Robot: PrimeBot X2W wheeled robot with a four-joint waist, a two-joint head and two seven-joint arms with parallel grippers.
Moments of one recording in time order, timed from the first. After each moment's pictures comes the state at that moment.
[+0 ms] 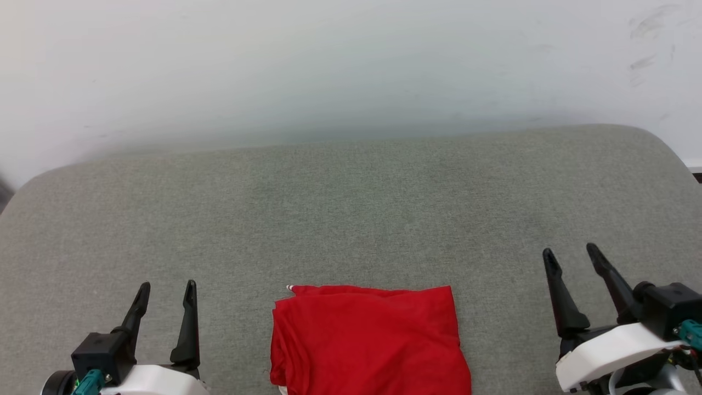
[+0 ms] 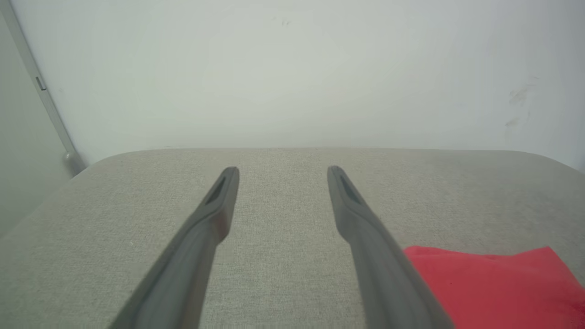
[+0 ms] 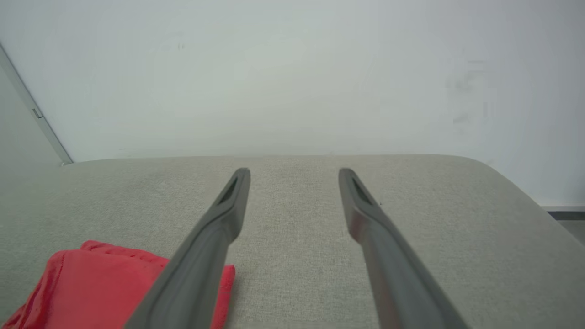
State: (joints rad) left arm 0.06 0.46 -0.30 -0.04 -0.54 0.25 -0.26; right arm 0.03 -0.10 0.00 -0.09 0.19 0.13 0.03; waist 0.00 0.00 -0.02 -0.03
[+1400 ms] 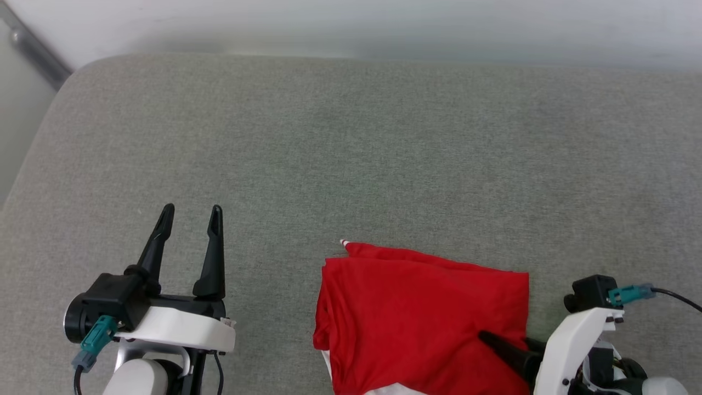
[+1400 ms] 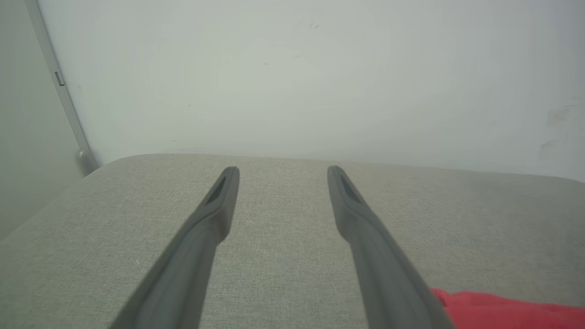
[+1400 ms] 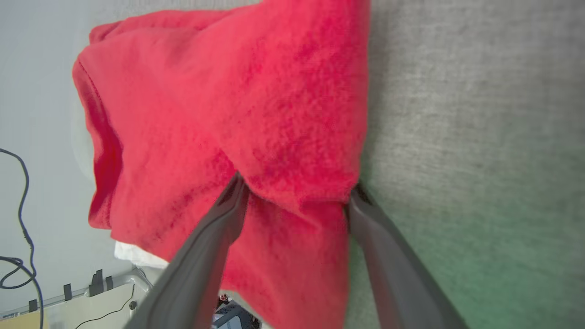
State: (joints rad) left arm -0.11 0.28 -0.18 -0.02 -0.39 0.06 -0.26; right arm -0.02 -0.09 0.02 0.06 0.63 0.13 0.78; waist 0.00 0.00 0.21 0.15
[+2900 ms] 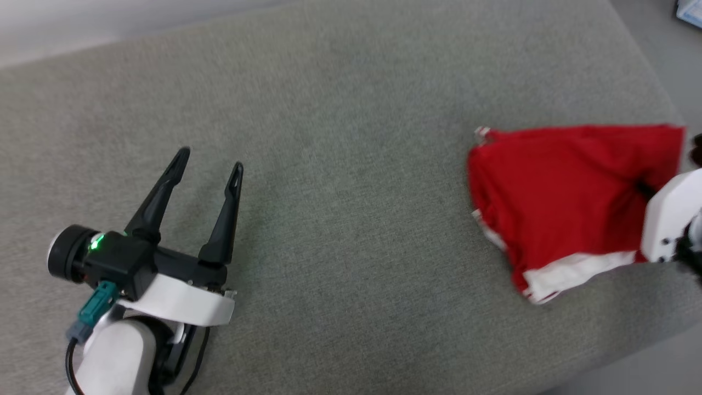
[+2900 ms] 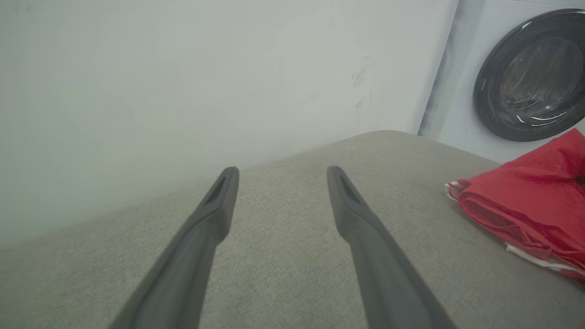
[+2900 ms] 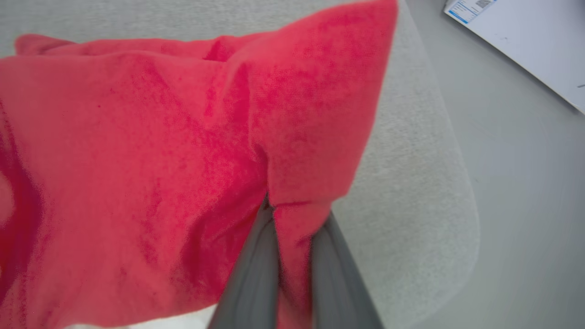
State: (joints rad) left arm -0.20 0.33 -0.19 -0.13 -0.25 -0.07 -0.20; right arm -0.48 -0.35 -0.03 0.36 0.27 0.13 0.59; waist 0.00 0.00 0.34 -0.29
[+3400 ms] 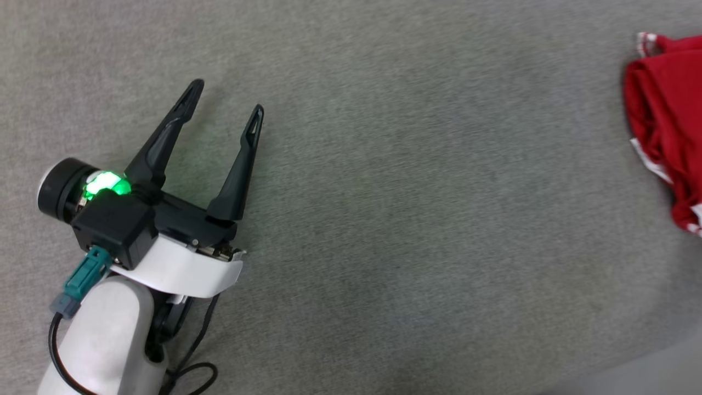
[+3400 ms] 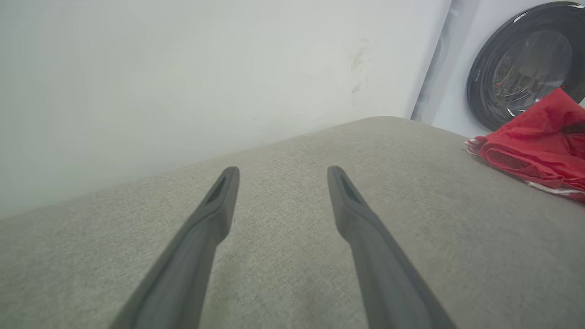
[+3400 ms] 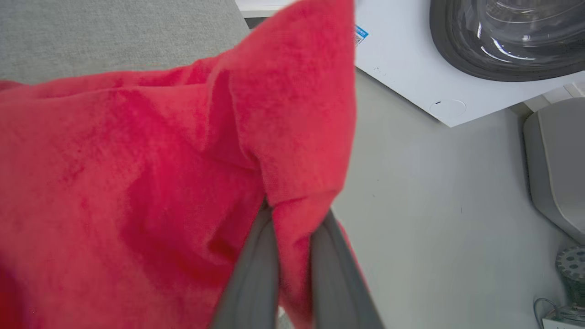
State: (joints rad) left arm -0.37 0.37 -0.25 -0.19 -0.26 -0.11 -0.18; right arm -0.70 -0.38 -0.39 0.47 -0.04 0.13 0.43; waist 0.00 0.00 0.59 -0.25
